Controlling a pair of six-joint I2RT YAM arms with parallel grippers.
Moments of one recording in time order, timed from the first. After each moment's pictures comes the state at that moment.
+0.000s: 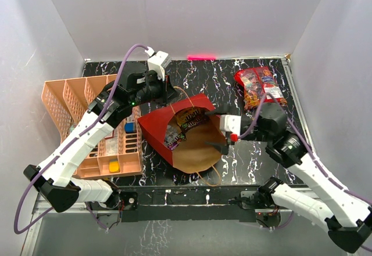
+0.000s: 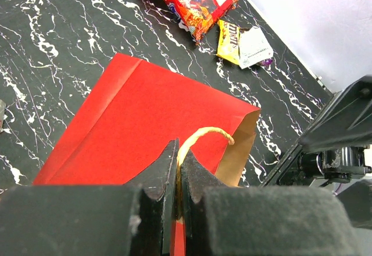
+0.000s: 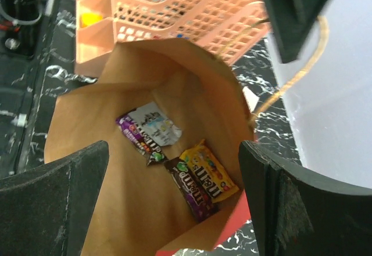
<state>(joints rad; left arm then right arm) -0.66 1.28 1.48 -0.60 0.19 -0.24 0.62 0.77 0.92 -0.31 -0.72 -0.62</state>
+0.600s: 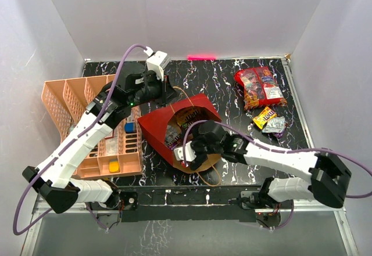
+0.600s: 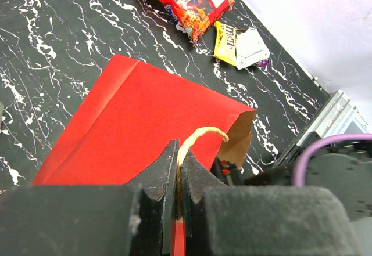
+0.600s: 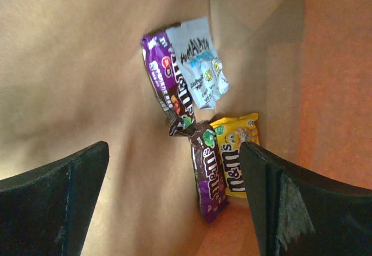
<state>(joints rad) -0.66 1.27 1.48 -0.60 0.20 -0.24 0.99 1.19 0.77 -0.19 -0.26 -1.04</state>
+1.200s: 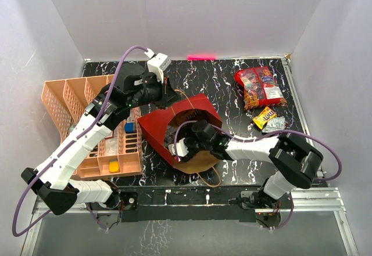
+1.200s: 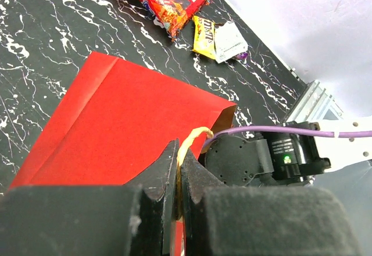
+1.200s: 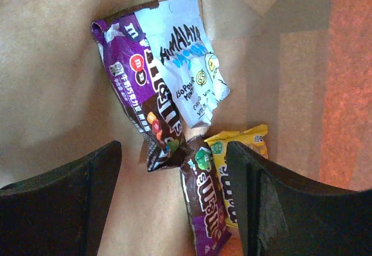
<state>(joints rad) -0.66 1.25 1.46 -0.59 0.28 -0.26 0.91 1.52 0.69 0.22 -0.23 -1.12</state>
